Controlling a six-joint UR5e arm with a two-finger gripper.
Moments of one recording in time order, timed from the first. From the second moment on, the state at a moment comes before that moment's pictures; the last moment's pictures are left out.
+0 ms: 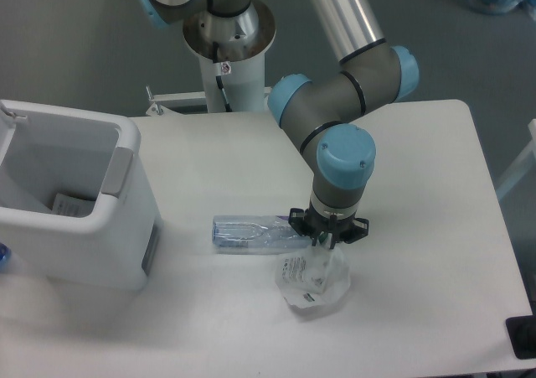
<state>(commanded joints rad) 2.52 -2.03 -1.60 -1.06 1.55 0.67</state>
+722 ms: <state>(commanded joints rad) 2.52 -1.97 -1.54 -1.06 1.47 0.66</state>
